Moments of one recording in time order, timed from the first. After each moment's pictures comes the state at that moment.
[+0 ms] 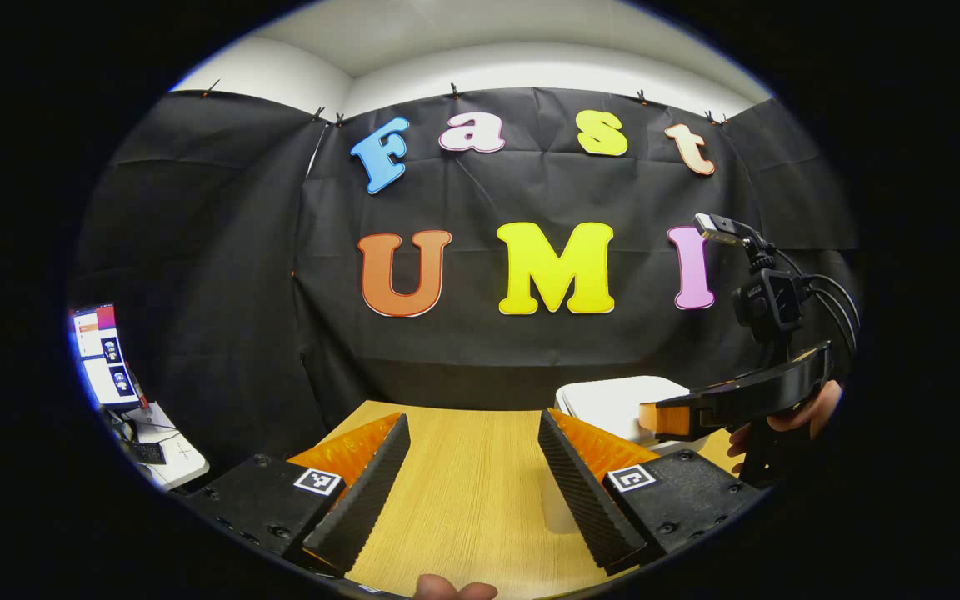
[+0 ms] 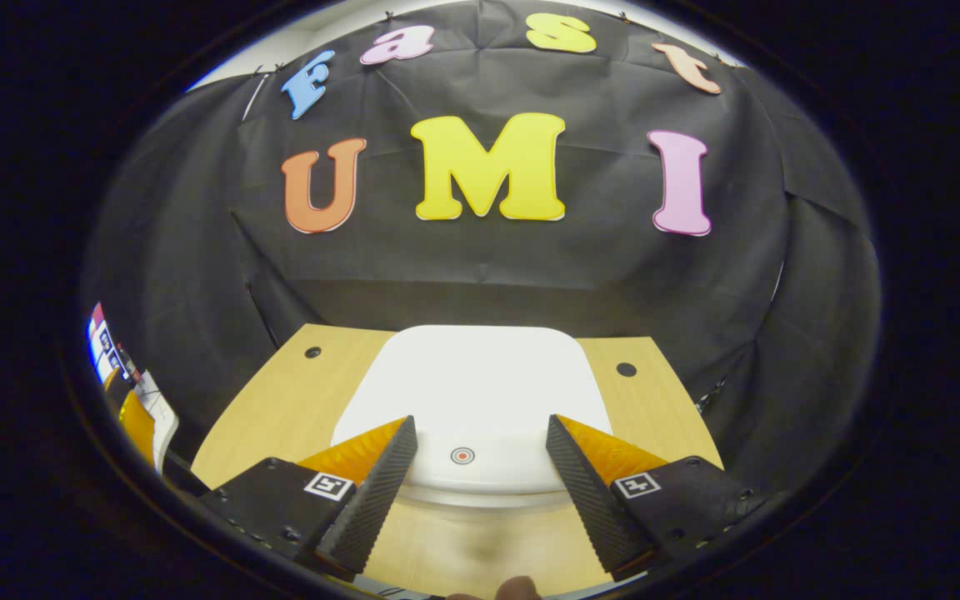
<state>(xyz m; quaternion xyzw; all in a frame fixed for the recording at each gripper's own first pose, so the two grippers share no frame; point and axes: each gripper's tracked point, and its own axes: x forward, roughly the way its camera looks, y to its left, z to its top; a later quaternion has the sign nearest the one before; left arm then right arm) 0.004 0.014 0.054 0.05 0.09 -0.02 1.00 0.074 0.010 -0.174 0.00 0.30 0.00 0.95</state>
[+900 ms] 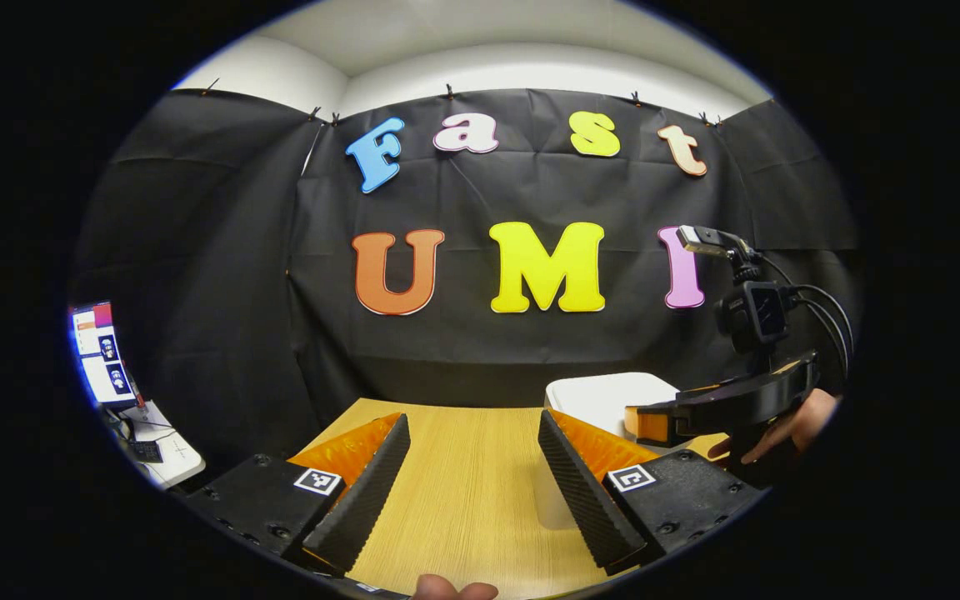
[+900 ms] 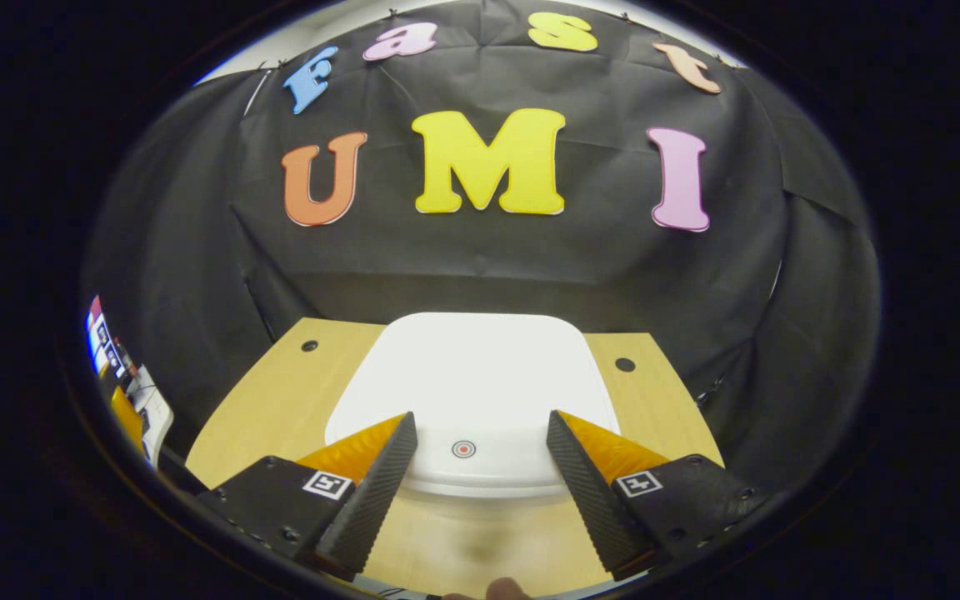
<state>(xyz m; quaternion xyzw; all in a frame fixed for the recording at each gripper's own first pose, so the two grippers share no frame) -0.009 0.009 0.051 0.05 0.09 -0.03 0.99 0.069 0.011 -0.188 0.00 0.30 0.00 0.95</state>
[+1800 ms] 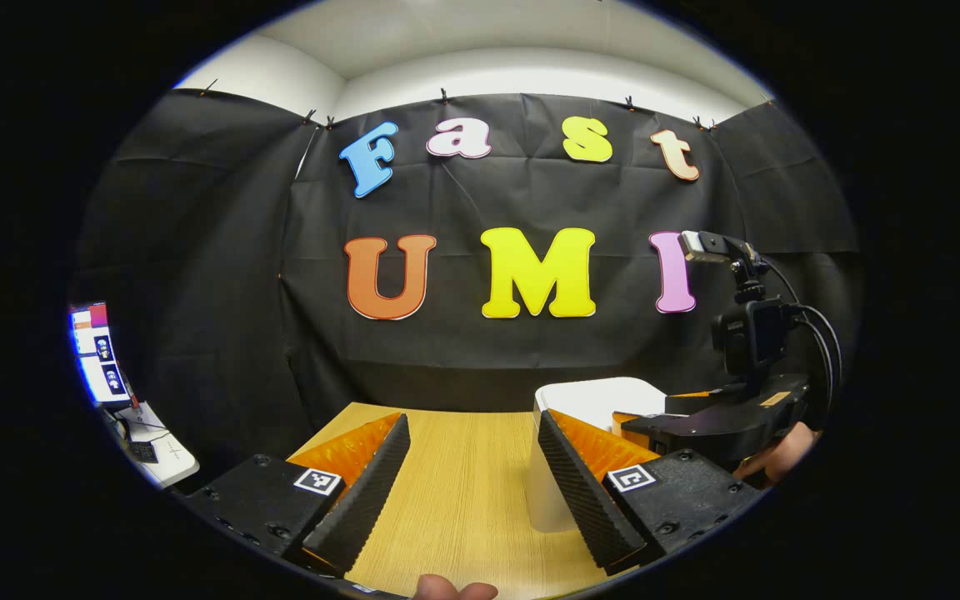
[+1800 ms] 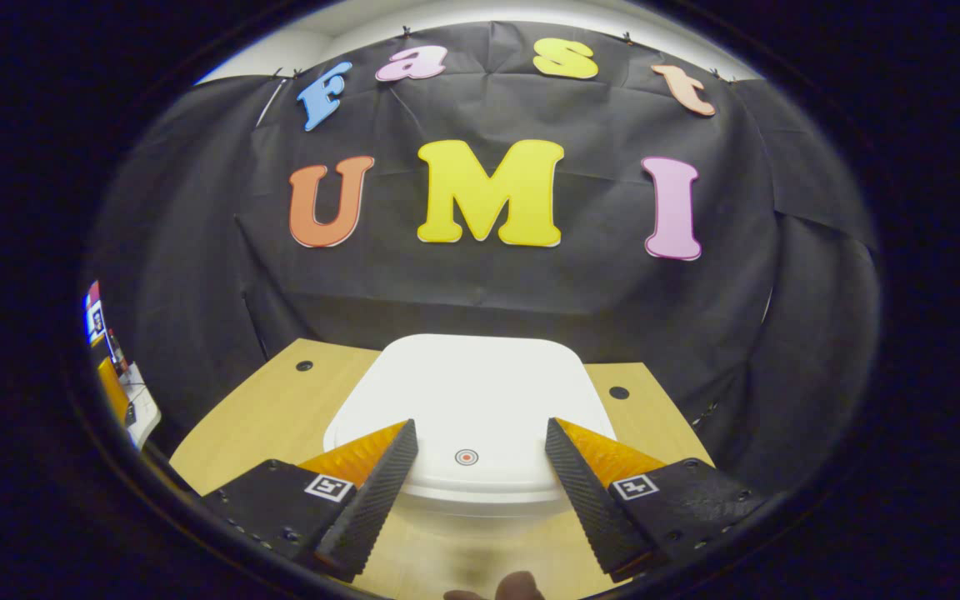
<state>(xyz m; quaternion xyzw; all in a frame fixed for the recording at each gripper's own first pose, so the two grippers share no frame) -0.009 -0.001 0.055 0.04 0.08 -0.04 1.00 0.068 0.010 -0.176 -0.01 0.23 -0.01 0.97</state>
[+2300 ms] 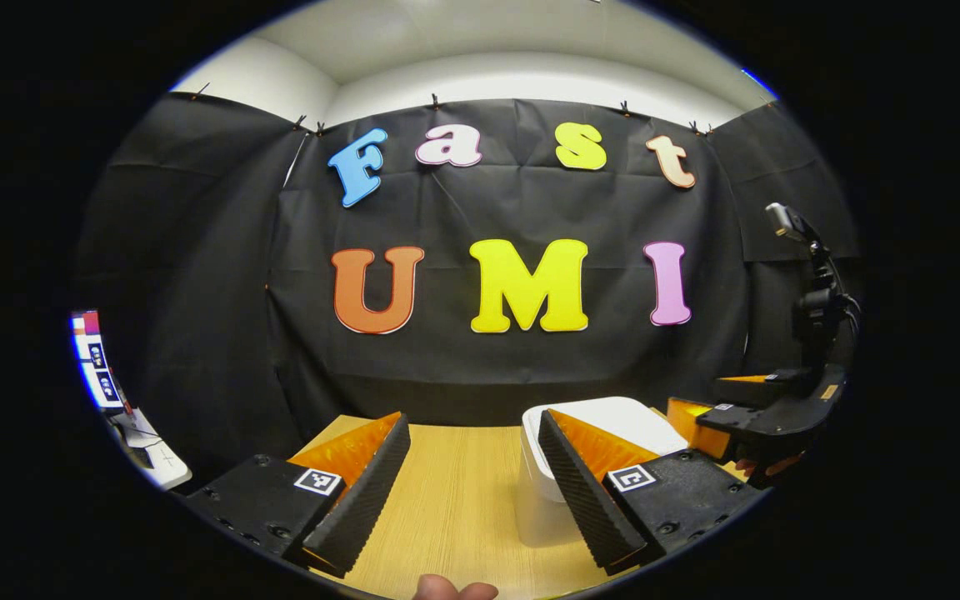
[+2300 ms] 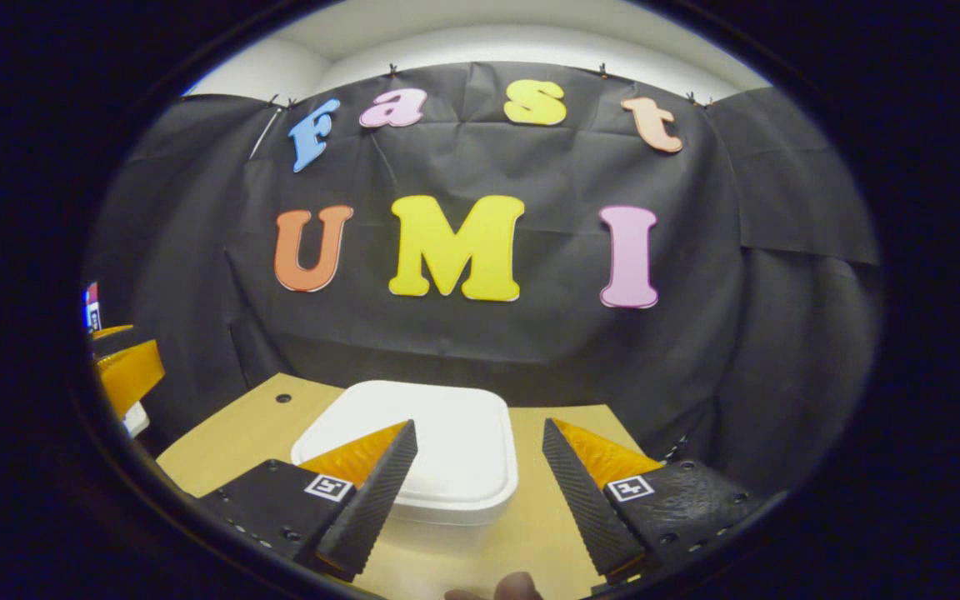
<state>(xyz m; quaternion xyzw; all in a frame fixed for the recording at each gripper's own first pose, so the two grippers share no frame) 0.016 -0.023 0.077 0.04 0.06 -0.06 1.00 0.047 -0.061 -0.105 -0.03 0.13 -0.04 0.99</state>
